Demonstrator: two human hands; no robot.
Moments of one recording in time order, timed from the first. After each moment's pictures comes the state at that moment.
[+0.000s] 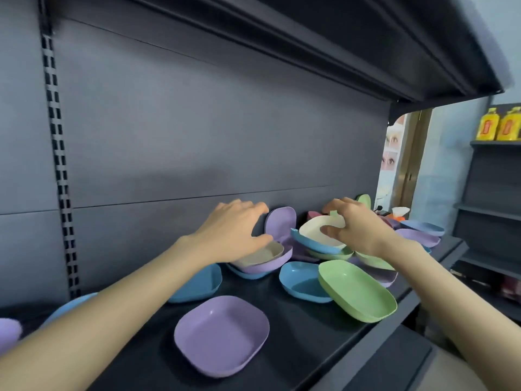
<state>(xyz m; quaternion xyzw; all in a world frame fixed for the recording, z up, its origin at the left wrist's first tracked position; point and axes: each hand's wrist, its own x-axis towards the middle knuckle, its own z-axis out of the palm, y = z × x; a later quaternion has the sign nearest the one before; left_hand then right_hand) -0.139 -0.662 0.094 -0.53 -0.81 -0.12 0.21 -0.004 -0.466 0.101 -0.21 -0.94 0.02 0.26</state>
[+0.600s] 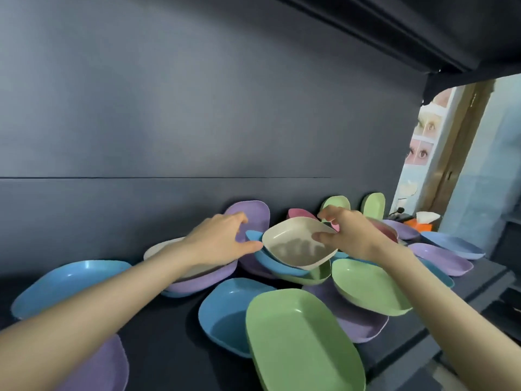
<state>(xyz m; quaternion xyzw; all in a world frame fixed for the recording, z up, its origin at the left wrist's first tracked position) -0.180 -0.477 0.045 -0.39 -0.90 -0.20 0.06 -0.061 -0.258 0.072 -0.16 -0.97 0.10 0.17</state>
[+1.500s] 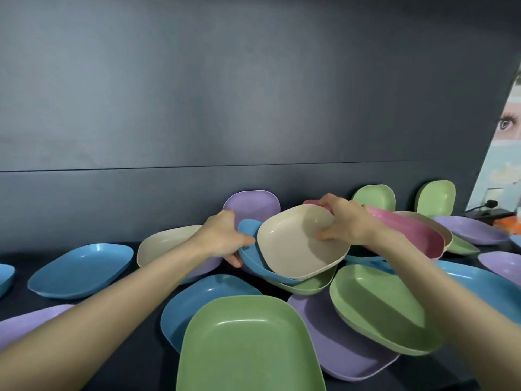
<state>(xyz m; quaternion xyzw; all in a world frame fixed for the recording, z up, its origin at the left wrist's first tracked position) -0.178 -0.408 0.030 -0.17 -0.91 -0.38 -0.06 -0.128 -0.180 0.050 -0.06 -0.98 0.15 0.12</state>
